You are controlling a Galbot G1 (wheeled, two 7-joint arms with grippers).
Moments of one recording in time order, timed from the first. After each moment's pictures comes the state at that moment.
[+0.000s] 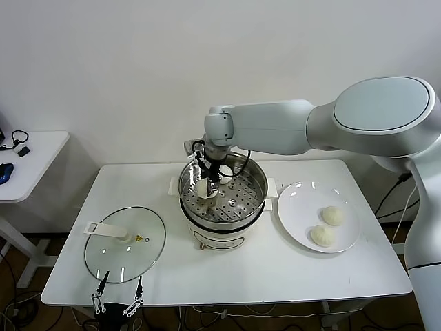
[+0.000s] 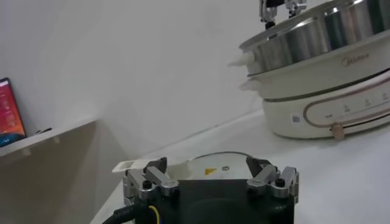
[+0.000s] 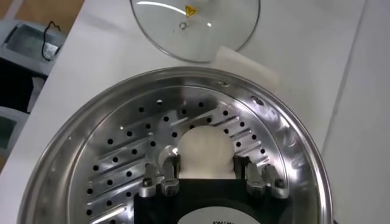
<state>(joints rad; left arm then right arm) 1.82 -1.60 -0.74 -1.79 0.28 -0.49 0.04 0.73 1.51 -1.77 1.04 0.89 -0.27 -0.87</state>
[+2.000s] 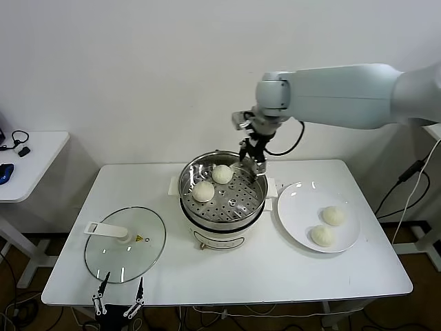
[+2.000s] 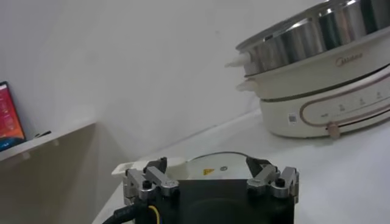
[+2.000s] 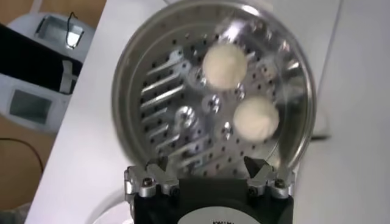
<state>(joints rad) 1.83 -1.60 -0.73 -1.81 0.31 -0.49 0.03 0.99 1.17 -1.89 1.26 0.87 -0.17 -1.02</state>
